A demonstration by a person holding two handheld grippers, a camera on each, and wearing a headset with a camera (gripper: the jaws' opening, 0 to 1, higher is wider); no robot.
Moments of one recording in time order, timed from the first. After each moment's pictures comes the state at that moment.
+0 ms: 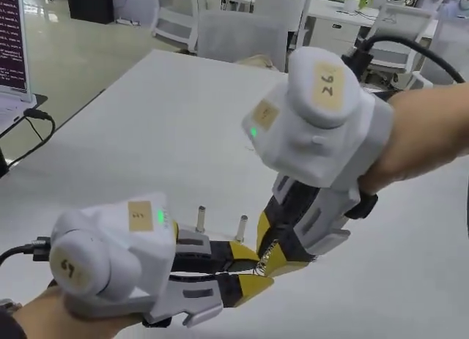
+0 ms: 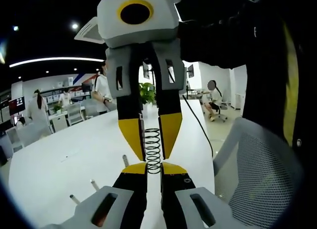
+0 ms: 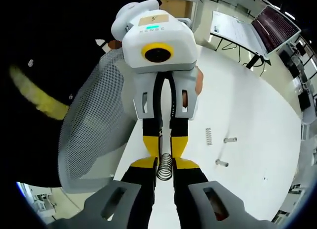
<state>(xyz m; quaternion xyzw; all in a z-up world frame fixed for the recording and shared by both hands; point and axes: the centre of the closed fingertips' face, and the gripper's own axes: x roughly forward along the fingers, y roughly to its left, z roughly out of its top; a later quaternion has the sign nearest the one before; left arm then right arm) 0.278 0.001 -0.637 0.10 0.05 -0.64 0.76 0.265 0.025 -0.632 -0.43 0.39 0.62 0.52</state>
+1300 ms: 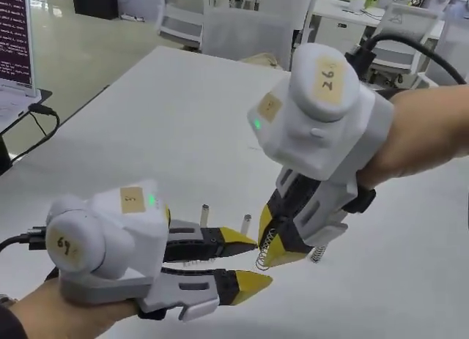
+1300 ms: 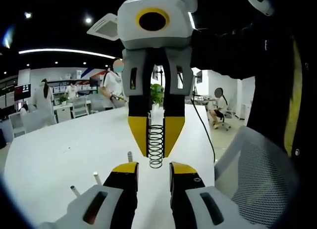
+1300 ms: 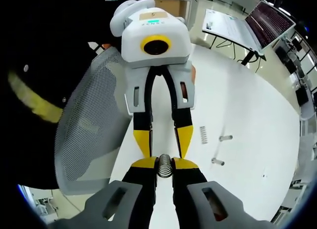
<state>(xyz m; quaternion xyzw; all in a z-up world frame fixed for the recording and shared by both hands) 0.292 0.011 -0.637 0.06 0.08 -0.62 0.78 0.281 0.028 -0.635 -0.43 0.40 0.61 0.53</state>
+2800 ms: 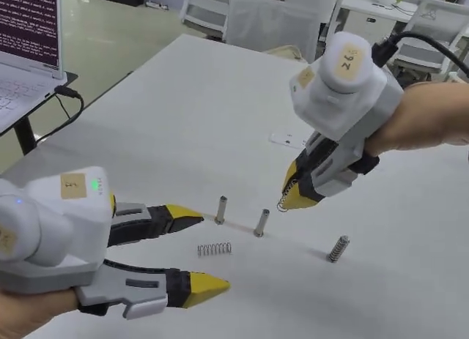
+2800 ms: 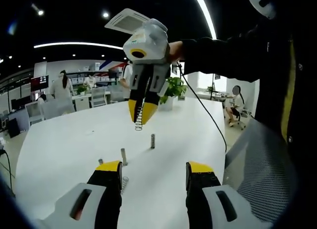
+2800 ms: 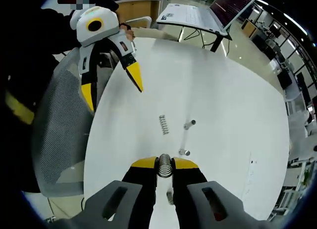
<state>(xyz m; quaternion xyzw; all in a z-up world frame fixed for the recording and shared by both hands) 0.311 0.082 -0.654 0.07 0.11 -0.55 0.83 0.375 0.010 -0.655 -0.42 0.40 0.54 0.61</state>
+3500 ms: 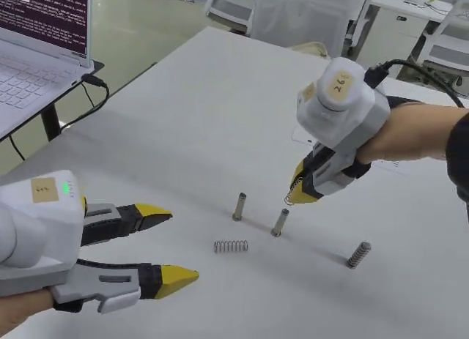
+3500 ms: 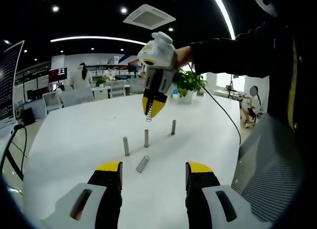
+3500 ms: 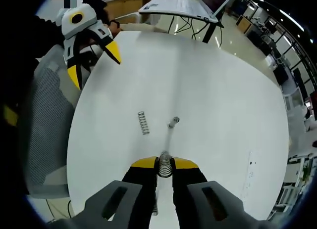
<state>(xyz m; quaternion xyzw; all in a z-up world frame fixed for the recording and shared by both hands) 0.324 0.135 -0.683 0.06 0.14 -0.47 0.87 0.421 0.012 -0.697 -0.43 0.41 0.52 0.62</state>
